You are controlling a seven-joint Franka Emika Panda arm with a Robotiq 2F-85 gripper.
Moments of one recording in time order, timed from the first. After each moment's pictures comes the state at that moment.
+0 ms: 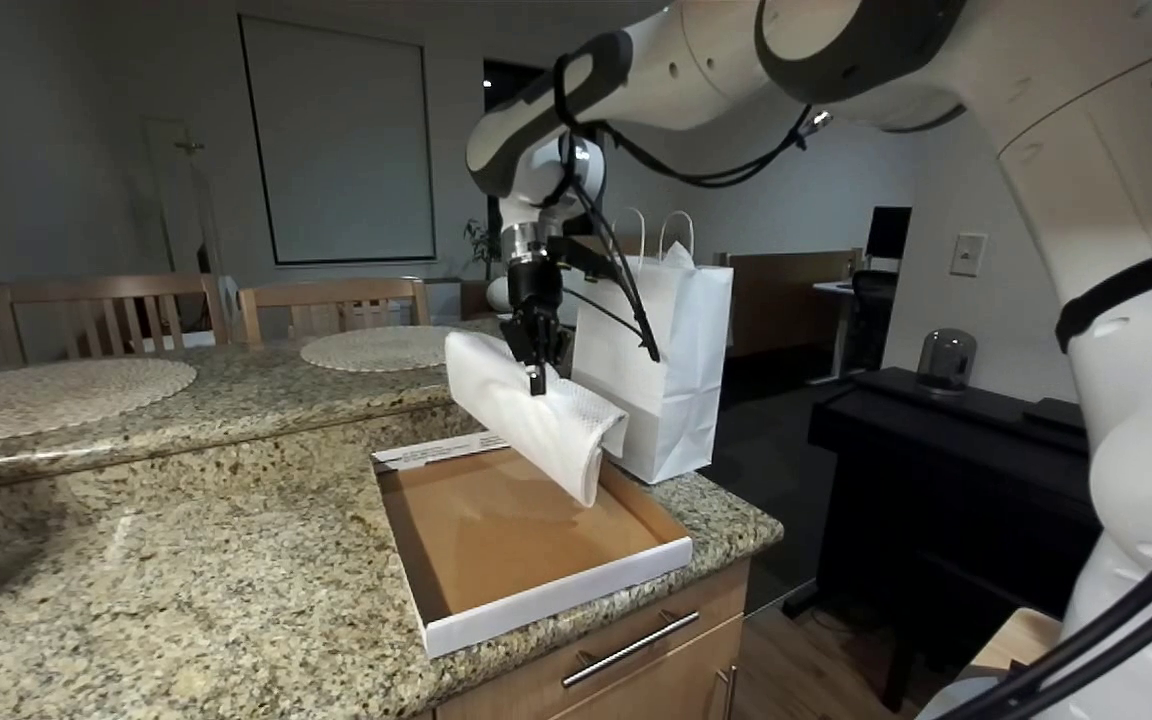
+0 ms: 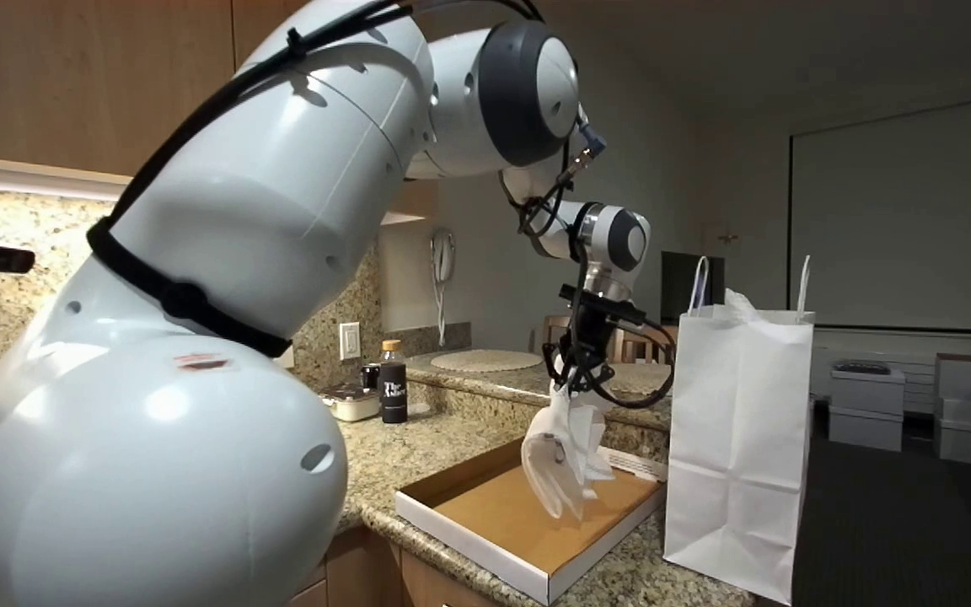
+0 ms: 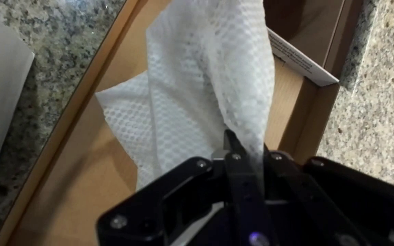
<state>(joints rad) -0.06 0.54 0.12 -1.44 0.16 1.54 -0.34</state>
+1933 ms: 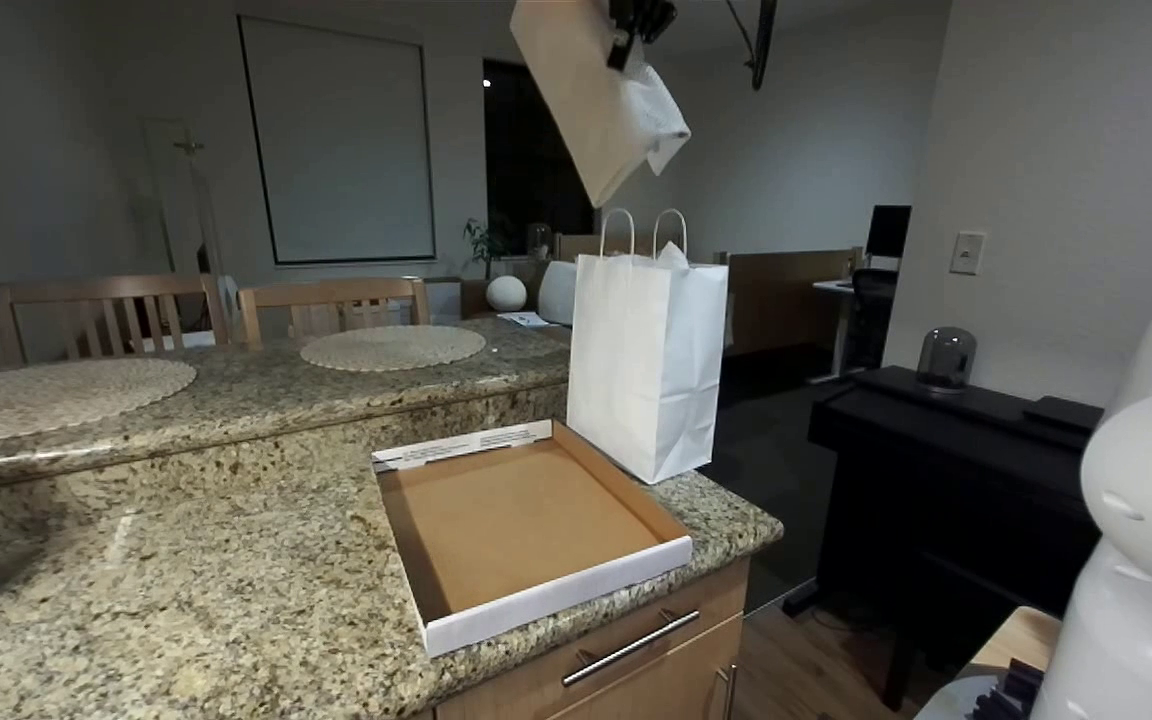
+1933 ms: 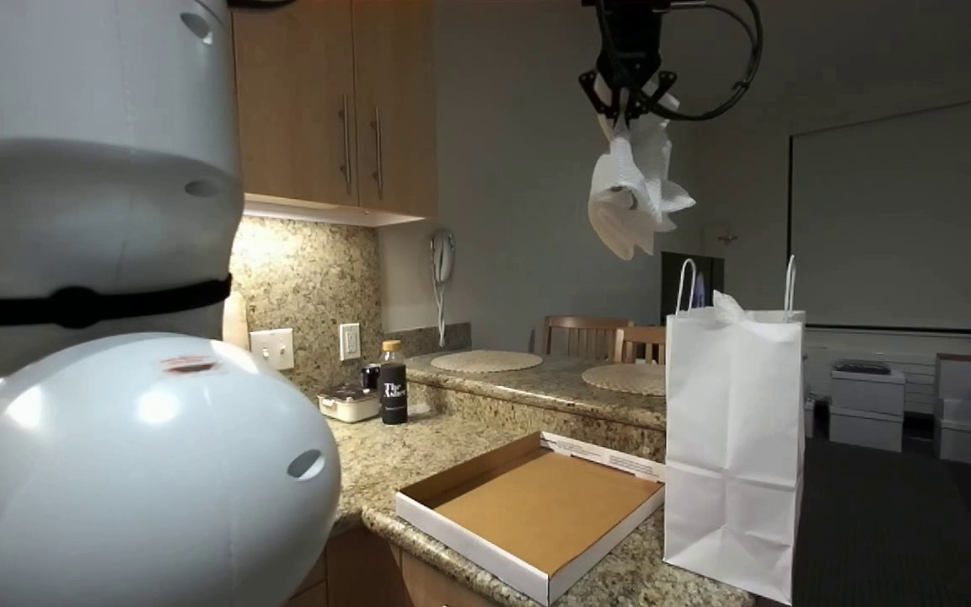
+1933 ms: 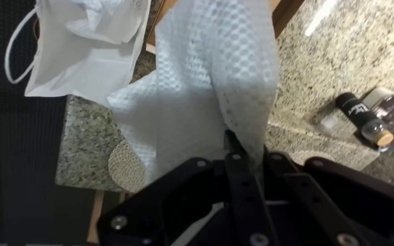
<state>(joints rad) -0.10 -0.03 -0.11 -1.30 0.29 1.53 -0.47</state>
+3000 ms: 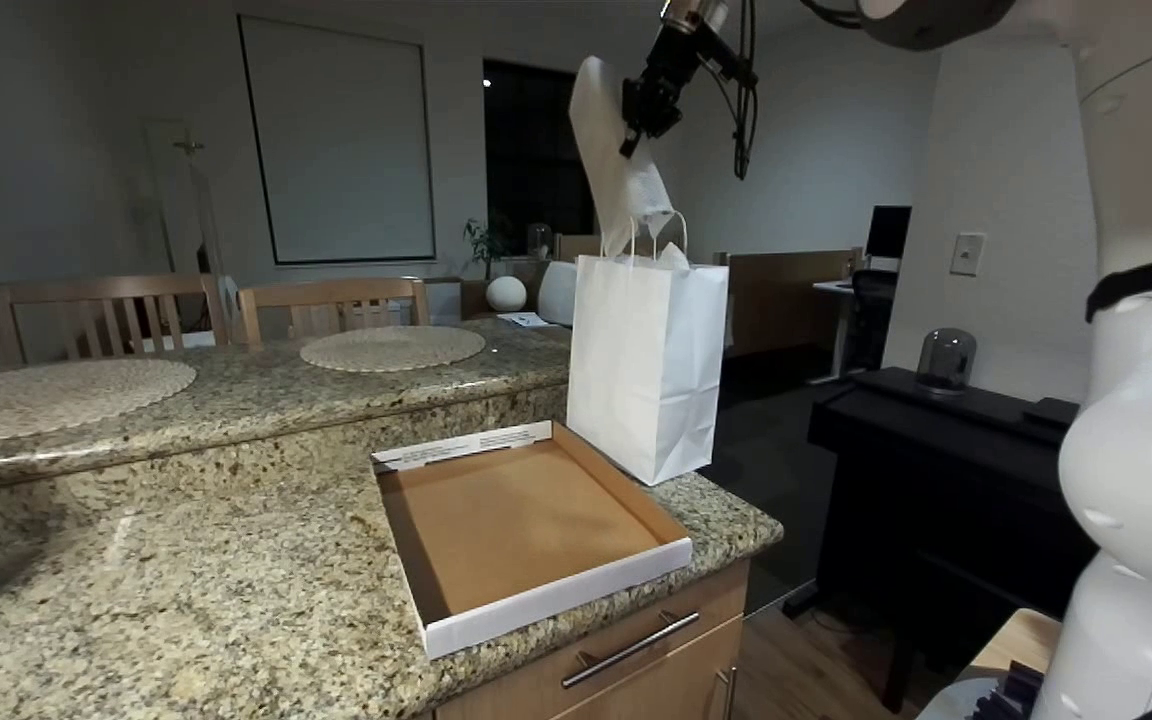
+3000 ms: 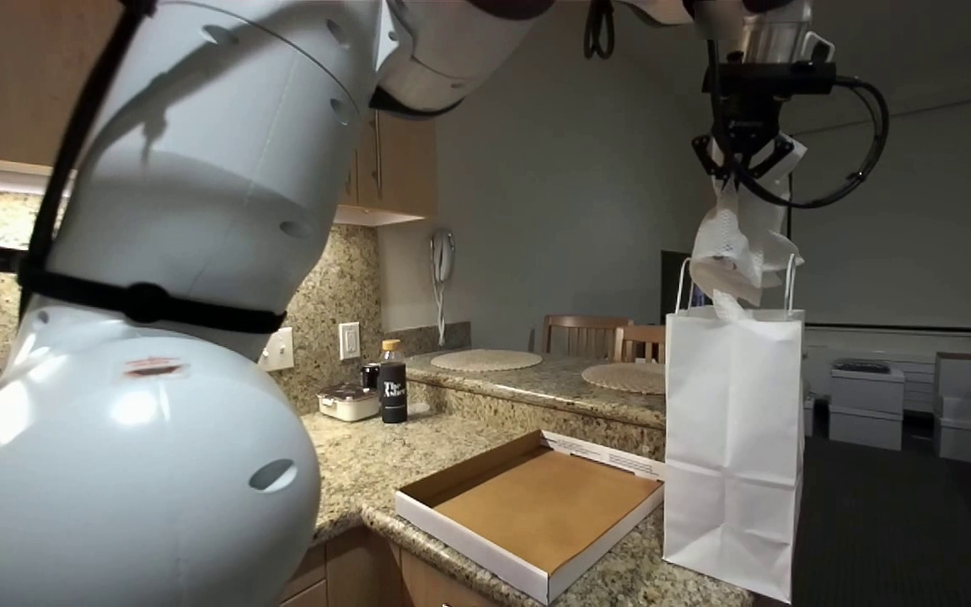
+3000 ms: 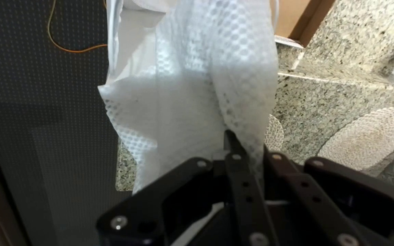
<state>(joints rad) -0.19 0.35 -0.25 -1.07 0.46 1.64 -0.51</state>
